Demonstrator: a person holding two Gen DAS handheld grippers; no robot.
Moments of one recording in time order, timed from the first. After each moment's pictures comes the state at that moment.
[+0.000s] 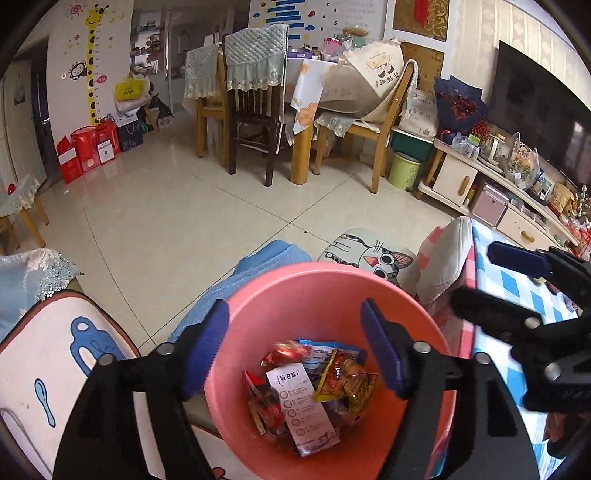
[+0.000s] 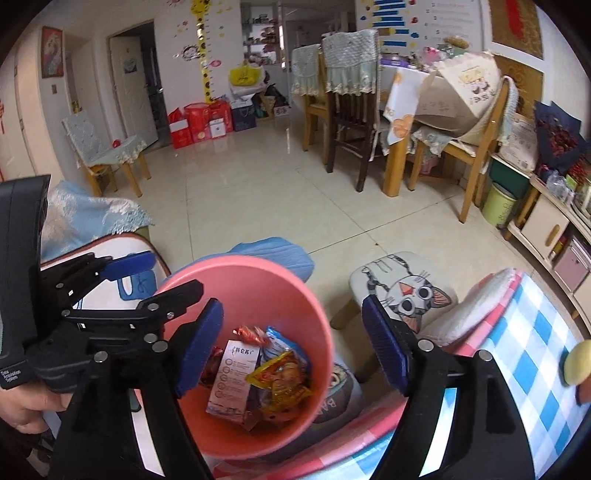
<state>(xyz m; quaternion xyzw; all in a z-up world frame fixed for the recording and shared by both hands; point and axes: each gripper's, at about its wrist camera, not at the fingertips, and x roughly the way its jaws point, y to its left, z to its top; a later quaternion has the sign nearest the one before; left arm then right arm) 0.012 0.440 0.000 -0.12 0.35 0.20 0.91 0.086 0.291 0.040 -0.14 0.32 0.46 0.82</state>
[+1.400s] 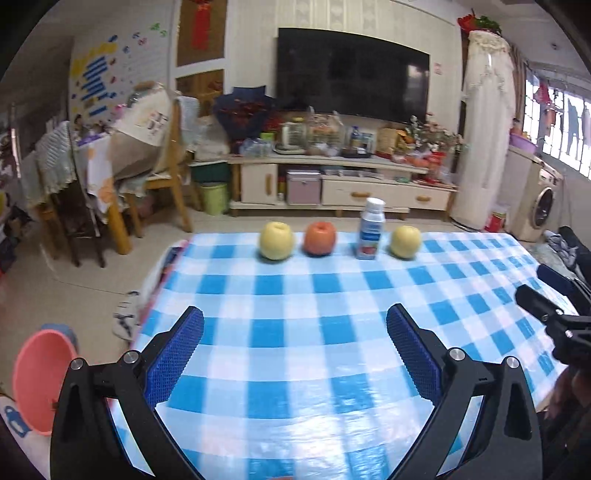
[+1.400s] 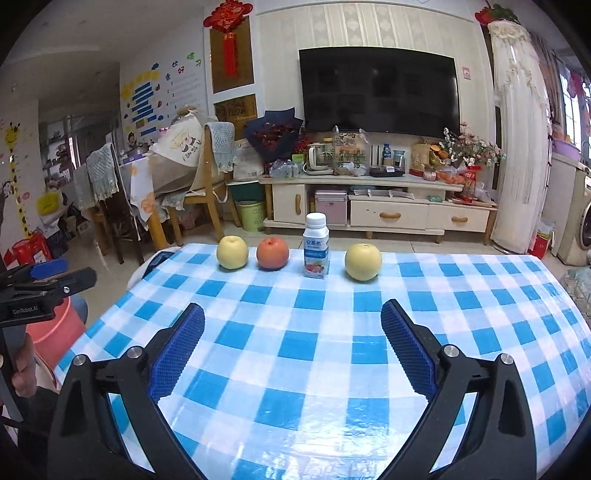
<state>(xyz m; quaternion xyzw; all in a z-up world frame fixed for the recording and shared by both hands) 0.028 0.003 0.072 0.01 0.29 -0.09 0.95 -0.012 -0.259 0.047 0.02 0.23 0.08 0.97</state>
